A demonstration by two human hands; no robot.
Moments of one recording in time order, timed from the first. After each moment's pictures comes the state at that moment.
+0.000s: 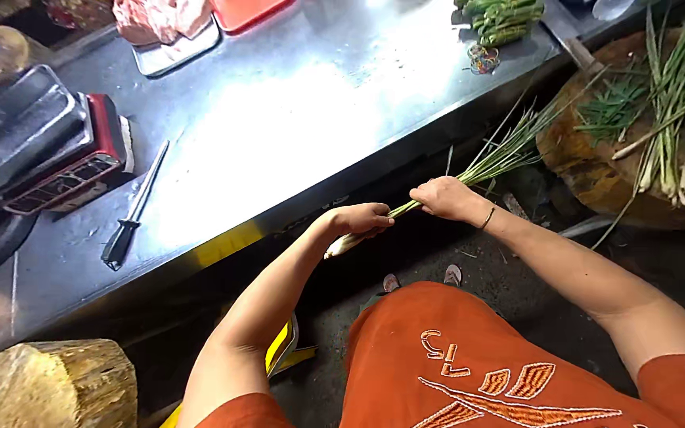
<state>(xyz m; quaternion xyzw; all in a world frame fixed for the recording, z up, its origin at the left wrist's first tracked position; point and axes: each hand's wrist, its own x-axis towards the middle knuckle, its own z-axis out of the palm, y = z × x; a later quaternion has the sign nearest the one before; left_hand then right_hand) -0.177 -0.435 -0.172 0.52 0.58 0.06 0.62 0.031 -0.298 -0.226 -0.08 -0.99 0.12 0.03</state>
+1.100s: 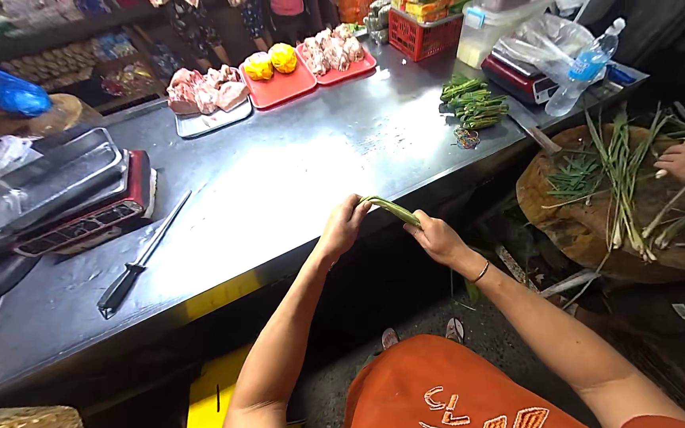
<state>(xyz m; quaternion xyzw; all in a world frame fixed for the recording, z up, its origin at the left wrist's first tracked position) -0.221 -0.439 -0.124 0.57 0.66 0.42 0.25 0.001 -0.332 -0.169 -0.28 -0.90 0.27 0.21</state>
